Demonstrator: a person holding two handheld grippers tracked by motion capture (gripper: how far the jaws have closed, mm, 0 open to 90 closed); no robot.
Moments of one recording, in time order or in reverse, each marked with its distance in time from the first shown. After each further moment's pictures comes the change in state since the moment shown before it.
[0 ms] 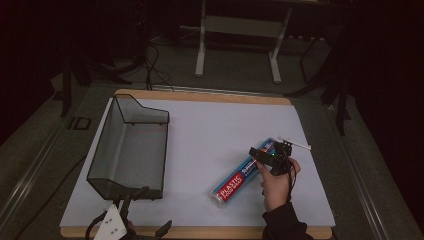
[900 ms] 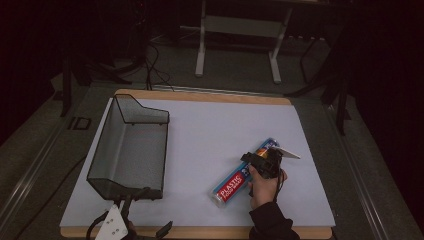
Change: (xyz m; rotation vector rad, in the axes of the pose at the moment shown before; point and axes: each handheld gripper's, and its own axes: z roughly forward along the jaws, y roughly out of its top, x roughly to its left) left arm -0.001 -0.001 0.001 0.010 -0.008 0.007; right arm -0.012 -0.023 0.048 0.193 0.045 0.326
